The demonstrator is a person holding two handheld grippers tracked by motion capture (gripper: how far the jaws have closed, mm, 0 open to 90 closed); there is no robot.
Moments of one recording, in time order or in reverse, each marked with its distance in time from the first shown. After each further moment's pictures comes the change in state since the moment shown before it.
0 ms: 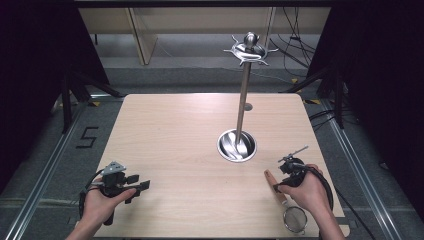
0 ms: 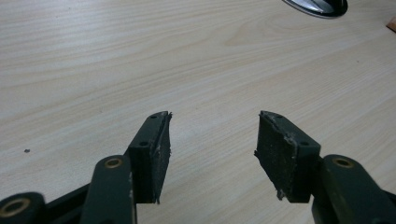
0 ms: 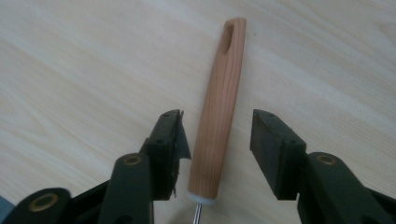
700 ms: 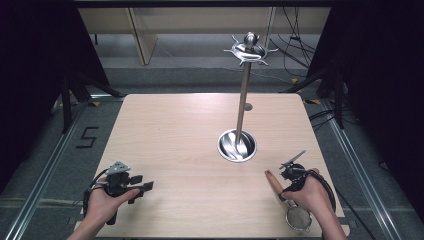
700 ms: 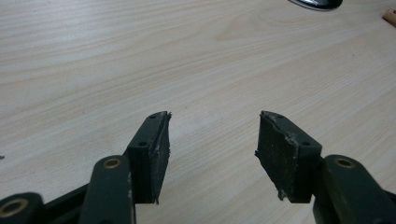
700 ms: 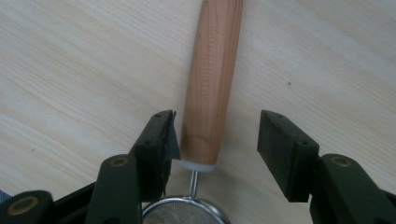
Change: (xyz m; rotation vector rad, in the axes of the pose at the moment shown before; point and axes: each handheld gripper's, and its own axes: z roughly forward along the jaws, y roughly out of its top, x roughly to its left) left arm -0.005 0.001 0.009 0.008 -0.021 -0.002; right arm -0.010 -0.009 0.015 0.121 -0.033 -0.042
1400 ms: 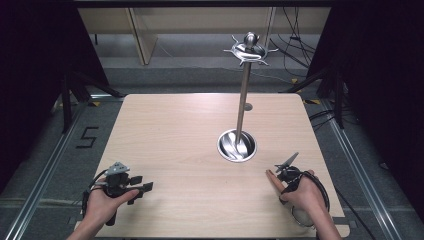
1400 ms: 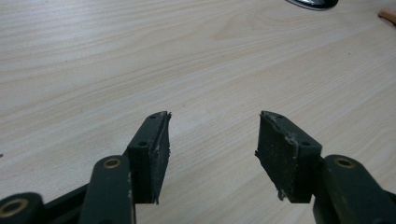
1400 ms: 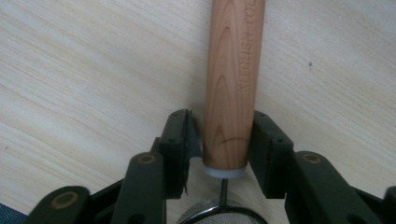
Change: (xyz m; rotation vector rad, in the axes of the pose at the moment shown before) left arm 0.000 -0.001 -0.004 0.000 -0.011 0.001; right arm 0.002 0.004 0.017 0.098 -0.017 0.009
